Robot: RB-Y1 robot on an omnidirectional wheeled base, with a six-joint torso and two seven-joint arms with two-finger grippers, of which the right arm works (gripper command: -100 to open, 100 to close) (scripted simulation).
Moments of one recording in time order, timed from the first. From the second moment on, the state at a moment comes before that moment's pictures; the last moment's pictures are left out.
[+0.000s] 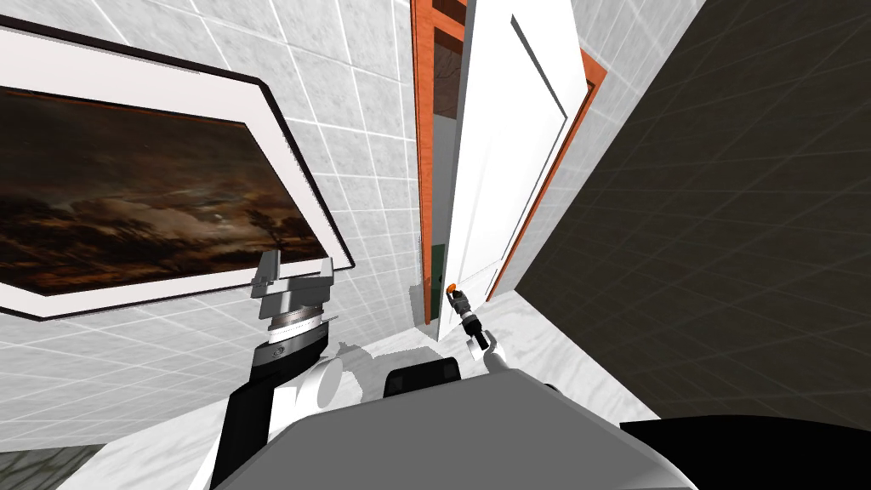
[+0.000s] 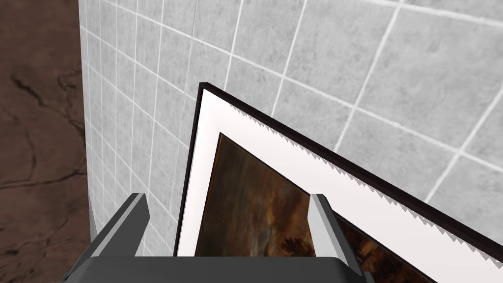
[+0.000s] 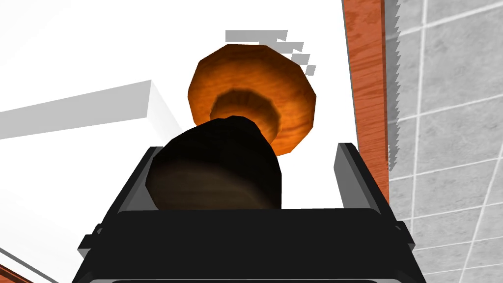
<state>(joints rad) -0.14 -0.05 -0.18 -0.67 0.44 -0.85 0.97</state>
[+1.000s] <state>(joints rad) -0.16 -0.06 -0.18 -0.66 0.42 -0.84 0.90</state>
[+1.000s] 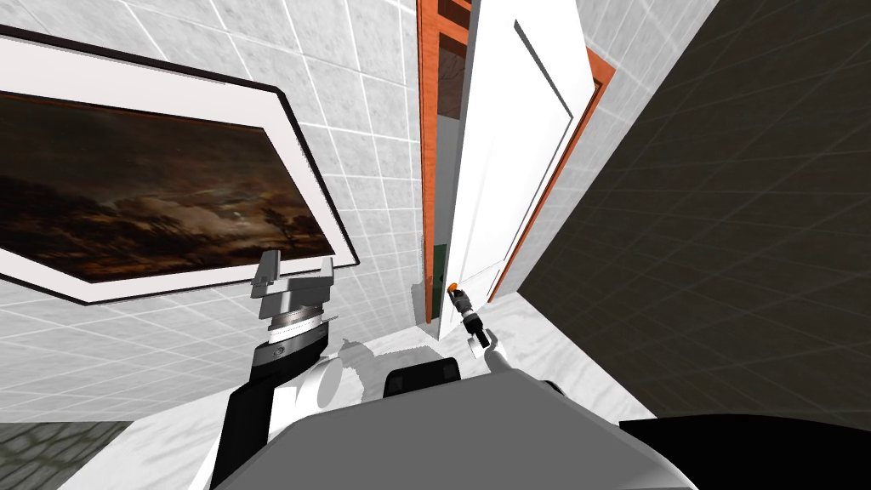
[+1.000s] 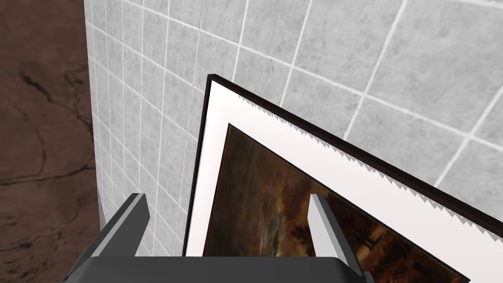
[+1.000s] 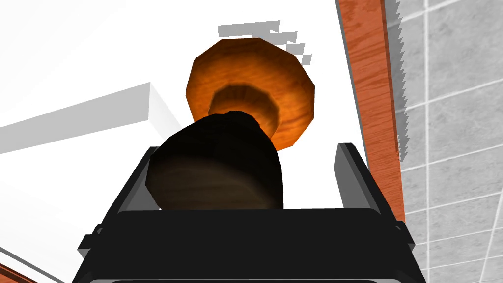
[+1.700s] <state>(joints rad) -0.12 -0.06 -0.17 -0.73 0.42 -0.82 0.89</state>
